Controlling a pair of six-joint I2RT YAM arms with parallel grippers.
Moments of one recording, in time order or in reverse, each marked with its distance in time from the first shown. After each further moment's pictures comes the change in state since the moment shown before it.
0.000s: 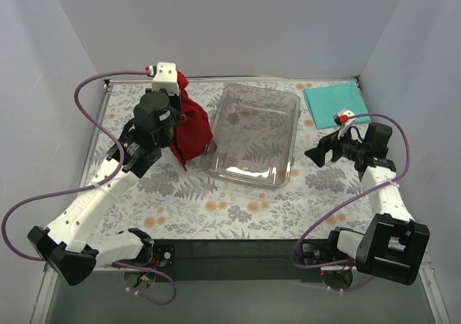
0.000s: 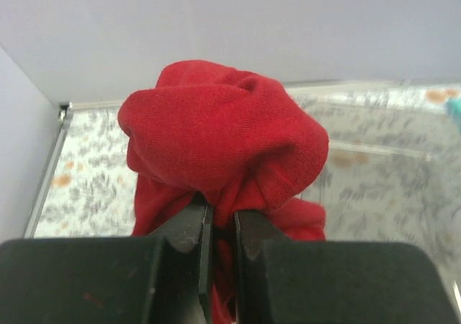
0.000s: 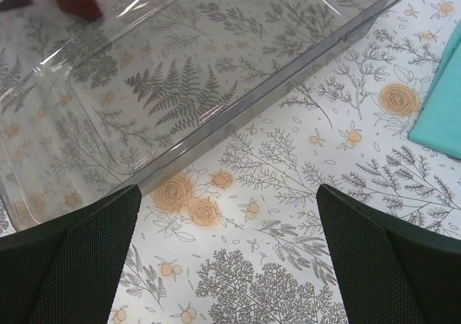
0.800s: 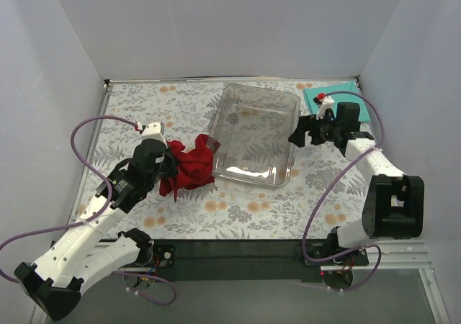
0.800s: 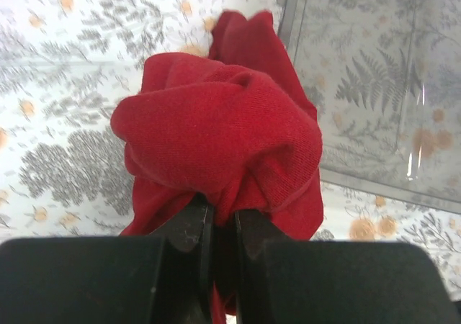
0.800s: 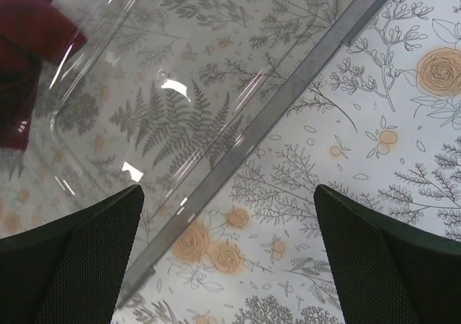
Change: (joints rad) left arm 0.012 -0.335 -0.439 -0.402 0.225 -0.508; right arm 0.219 0.289 0.207 -0.014 0.285 0.282
